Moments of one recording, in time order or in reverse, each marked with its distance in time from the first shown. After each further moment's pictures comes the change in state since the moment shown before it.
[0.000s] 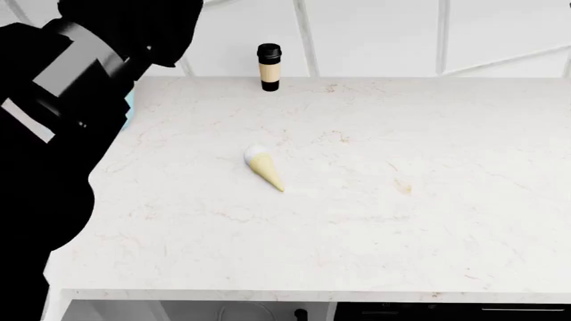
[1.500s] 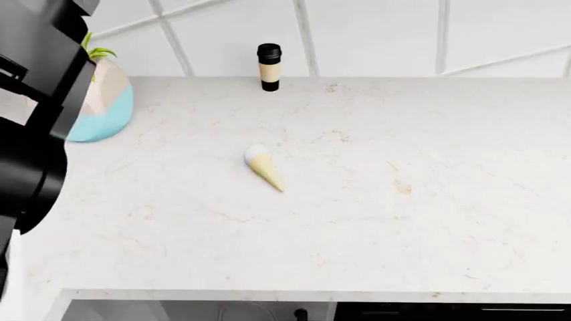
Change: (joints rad) left arm -0.113 -0.036 -0.405 0.053 0.129 -0.343 0.027; right arm 0.043 -0.031 0.012 0.001 0.022 0.048 0.016
